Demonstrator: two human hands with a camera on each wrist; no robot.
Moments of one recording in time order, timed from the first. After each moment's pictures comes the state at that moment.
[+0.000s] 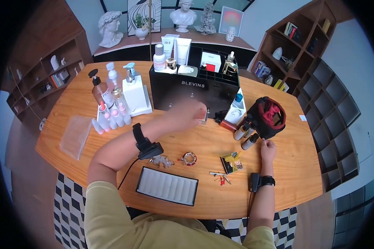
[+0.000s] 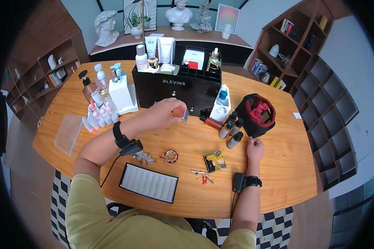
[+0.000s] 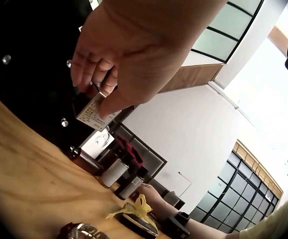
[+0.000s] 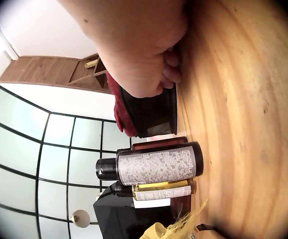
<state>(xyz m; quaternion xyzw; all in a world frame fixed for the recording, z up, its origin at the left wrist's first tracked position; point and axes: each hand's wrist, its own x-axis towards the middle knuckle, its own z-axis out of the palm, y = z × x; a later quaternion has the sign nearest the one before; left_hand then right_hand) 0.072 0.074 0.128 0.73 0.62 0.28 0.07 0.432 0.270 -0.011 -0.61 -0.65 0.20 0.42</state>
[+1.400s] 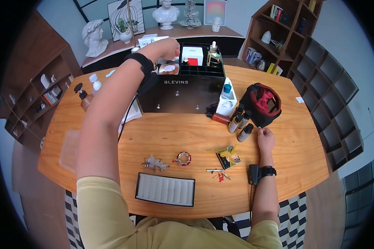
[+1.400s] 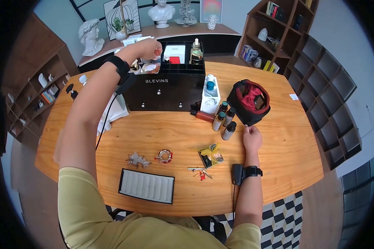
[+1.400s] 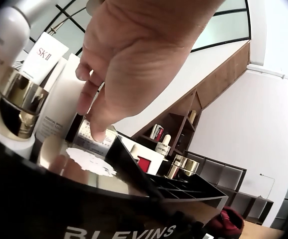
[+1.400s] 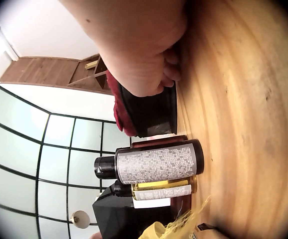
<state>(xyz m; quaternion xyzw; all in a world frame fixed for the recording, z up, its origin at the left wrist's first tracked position) -0.042 0.236 0.248 0.71 0.70 -0.04 -0.07 0.425 0.261 -0.001 -0.63 -0.64 0.19 0.40</state>
